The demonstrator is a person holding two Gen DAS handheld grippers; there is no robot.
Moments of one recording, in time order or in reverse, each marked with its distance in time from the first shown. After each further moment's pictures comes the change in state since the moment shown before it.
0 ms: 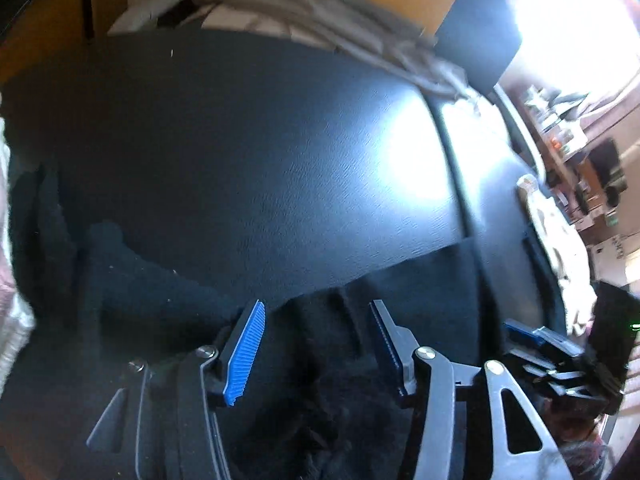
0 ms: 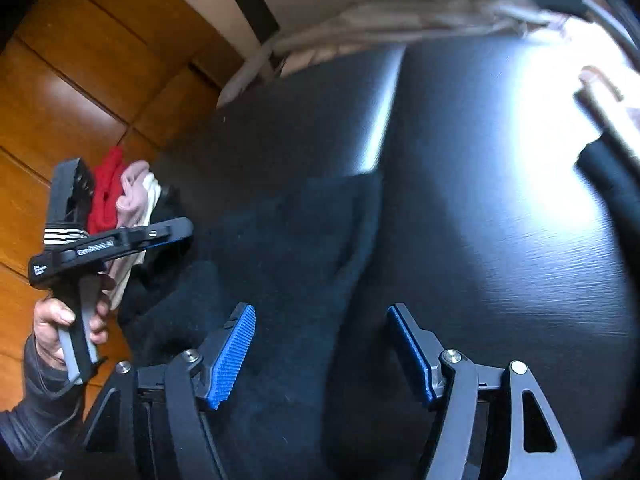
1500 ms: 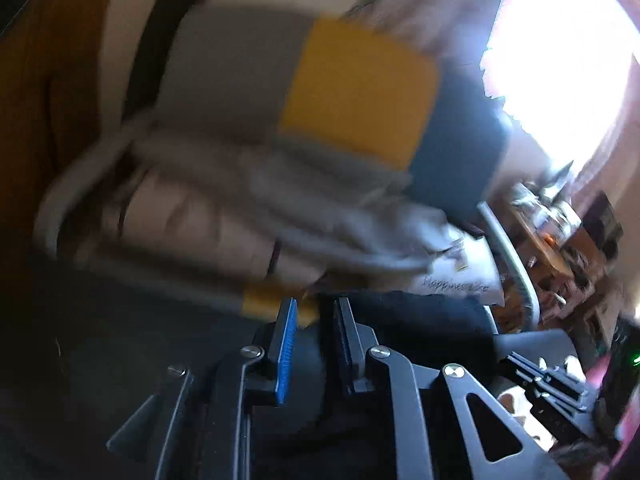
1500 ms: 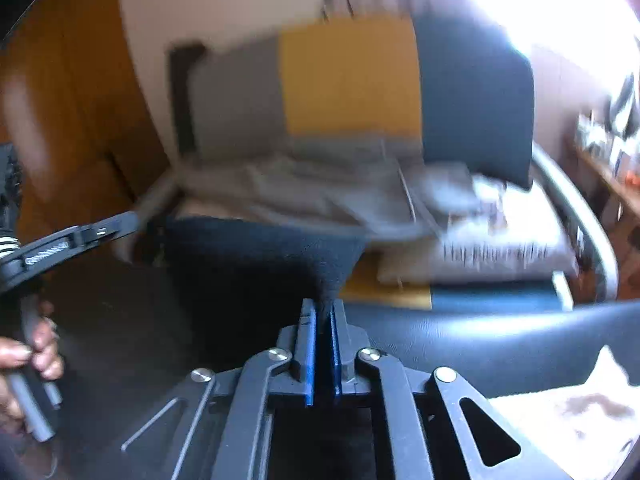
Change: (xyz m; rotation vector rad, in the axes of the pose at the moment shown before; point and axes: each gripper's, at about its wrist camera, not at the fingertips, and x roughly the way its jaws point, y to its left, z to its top) left arm -0.010 -0.089 0.257 -0.048 -0.416 -0.092; right arm -0.031 -0.065 0.253 -0.063 -0.296 -0.402
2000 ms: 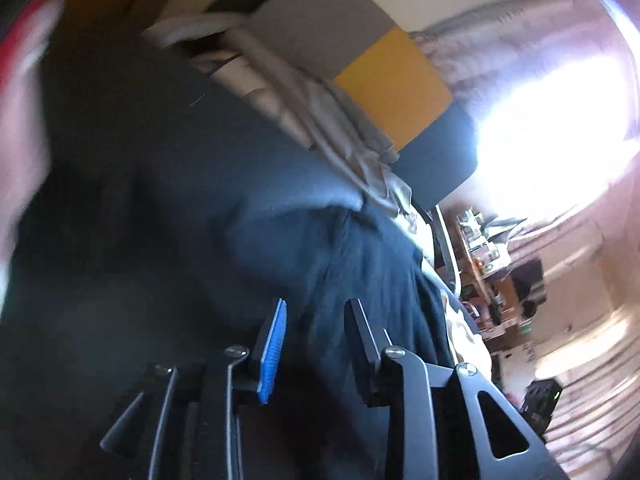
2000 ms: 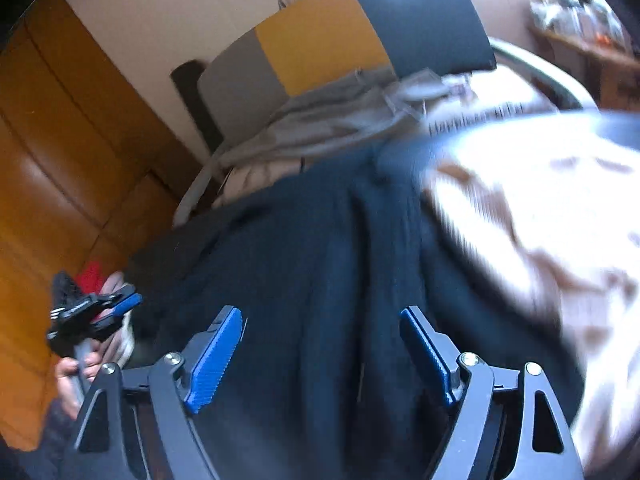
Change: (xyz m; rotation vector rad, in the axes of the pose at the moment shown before) left arm -0.181 0.144 -0.240 -0.344 0.087 -0.239; right arm -0.167 -0.031 -0.232 0.237 0.011 0.271
